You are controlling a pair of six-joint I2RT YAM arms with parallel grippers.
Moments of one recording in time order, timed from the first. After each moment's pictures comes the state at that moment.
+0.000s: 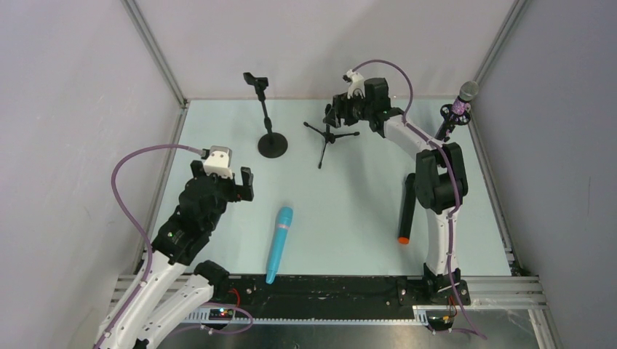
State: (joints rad) left arm -0.50 0.60 0.73 -0.41 -0.35 -0.06; right arm 0.33 2.13 1.77 -0.06 -0.55 0.12
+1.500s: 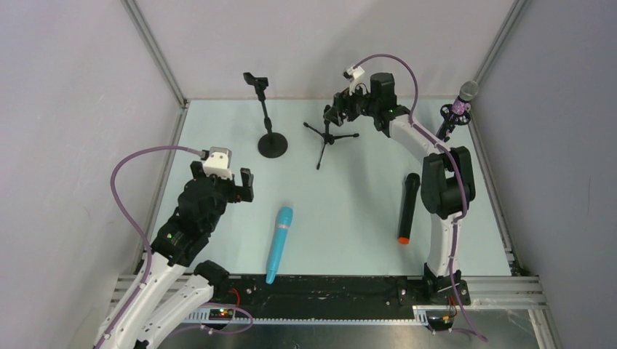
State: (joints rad) left arm -0.50 0.59 0.72 -0.41 -0.35 -0.06; right arm 0.33 2.05 1.71 0.00 -0.61 -0.04
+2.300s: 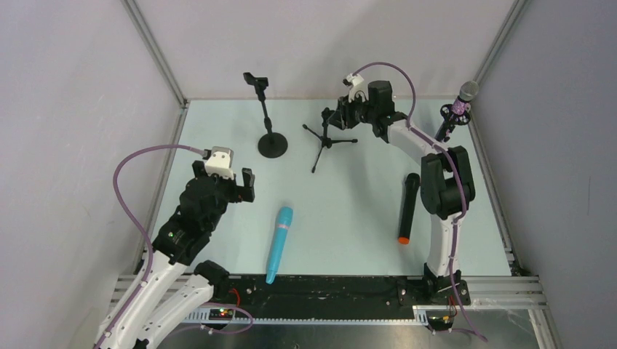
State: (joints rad) left arm -0.50 0.60 0.72 -0.41 -0.33 -0.06; right arm 0.33 2.08 1.67 0.01 -0.59 0.02
